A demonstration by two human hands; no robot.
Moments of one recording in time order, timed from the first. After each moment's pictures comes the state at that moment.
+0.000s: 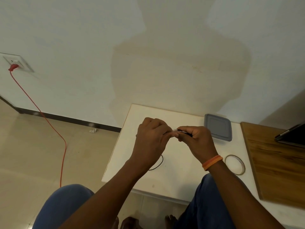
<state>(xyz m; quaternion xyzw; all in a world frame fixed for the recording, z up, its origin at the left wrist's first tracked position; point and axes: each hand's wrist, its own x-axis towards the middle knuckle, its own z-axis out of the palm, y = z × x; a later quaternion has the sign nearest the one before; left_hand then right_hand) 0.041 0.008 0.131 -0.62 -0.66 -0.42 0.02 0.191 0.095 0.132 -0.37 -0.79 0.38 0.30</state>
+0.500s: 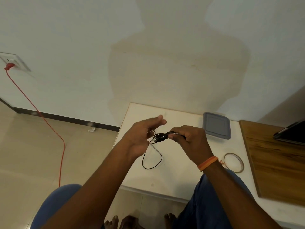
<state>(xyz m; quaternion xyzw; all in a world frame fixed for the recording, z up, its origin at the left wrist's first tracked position) 0.016 0.016 0.156 -0.16 -0.58 -0.50 -0.62 0.186 0.087 0.131 -0.30 -0.88 0.25 0.28</state>
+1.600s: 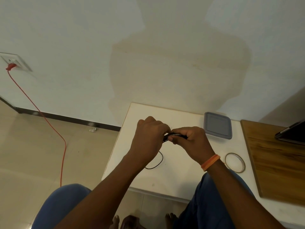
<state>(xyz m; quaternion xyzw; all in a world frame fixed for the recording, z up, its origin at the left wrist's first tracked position) 0.033 0.012 0.139 -0.66 -0.70 -0.28 0.00 0.186 0.087 0.133 -0.35 -0.80 0.43 0.24</state>
